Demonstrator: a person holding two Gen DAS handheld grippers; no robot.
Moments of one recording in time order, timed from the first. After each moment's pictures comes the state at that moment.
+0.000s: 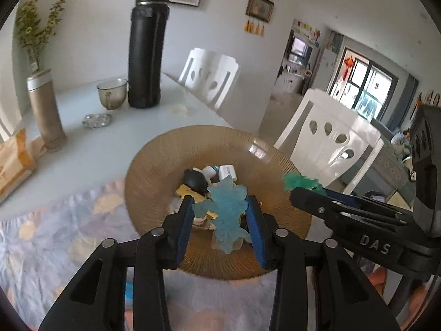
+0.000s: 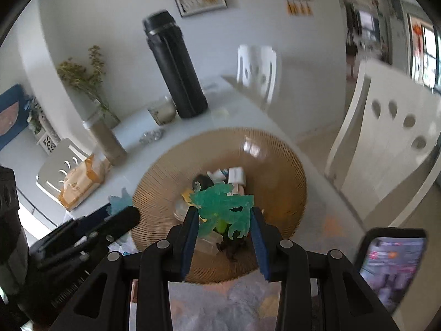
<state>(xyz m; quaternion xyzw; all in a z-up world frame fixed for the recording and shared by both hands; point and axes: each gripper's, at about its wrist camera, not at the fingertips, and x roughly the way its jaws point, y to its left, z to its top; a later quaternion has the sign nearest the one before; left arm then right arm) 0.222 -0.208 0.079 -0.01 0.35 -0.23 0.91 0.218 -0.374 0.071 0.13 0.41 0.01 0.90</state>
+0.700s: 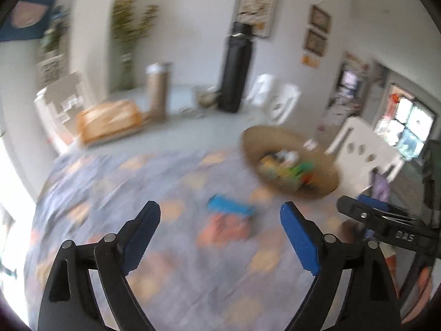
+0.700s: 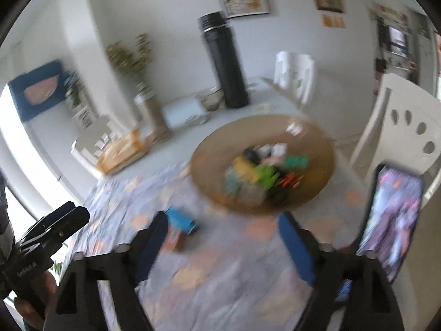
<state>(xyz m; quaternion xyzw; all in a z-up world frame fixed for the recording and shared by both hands) 0.054 -0.056 0.081 -0.06 0.32 -0.06 0.95 0.100 -0.297 0.072 0.07 0.39 0.12 0.91</state>
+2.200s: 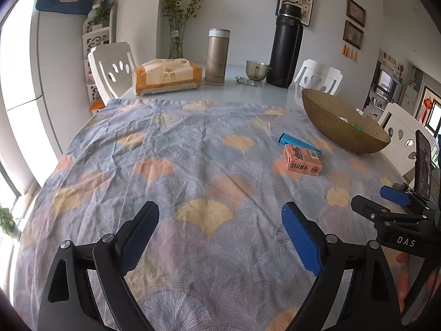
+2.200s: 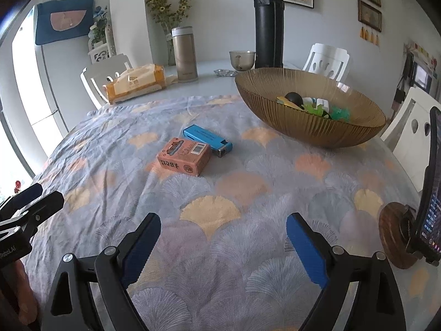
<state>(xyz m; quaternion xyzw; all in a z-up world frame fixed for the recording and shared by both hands) 0.007 -0.005 -0.009 -0.07 0.33 0.02 0.94 0.070 -0.234 -0.021 -0.04 0.40 0.12 0.91</state>
